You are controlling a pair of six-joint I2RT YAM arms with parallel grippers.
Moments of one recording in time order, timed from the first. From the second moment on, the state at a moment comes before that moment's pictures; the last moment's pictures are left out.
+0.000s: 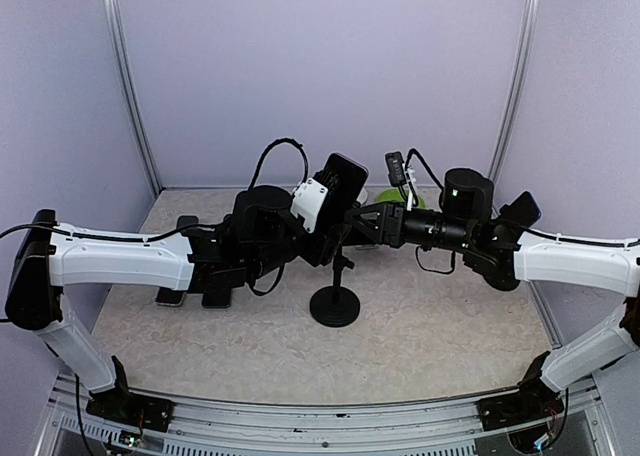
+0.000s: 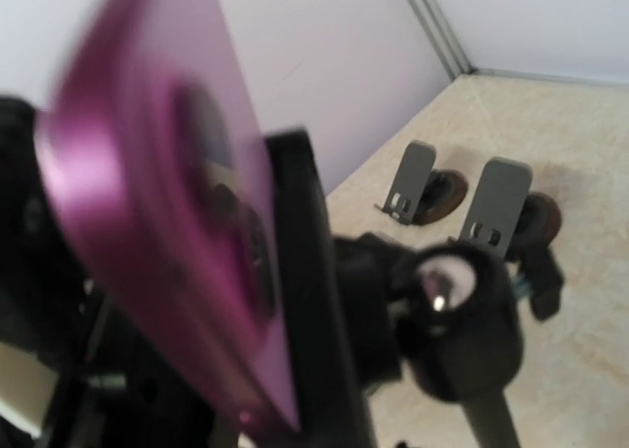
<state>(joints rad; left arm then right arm) -1.07 1.62 1.14 0.24 -0.41 0.08 0.79 1.34 0.90 0.35 -0.37 0.51</state>
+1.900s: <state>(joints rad) -1.01 1.54 1.10 0.24 0.25 -0.03 0.78 1.34 0.86 0.40 -0.36 0.44</state>
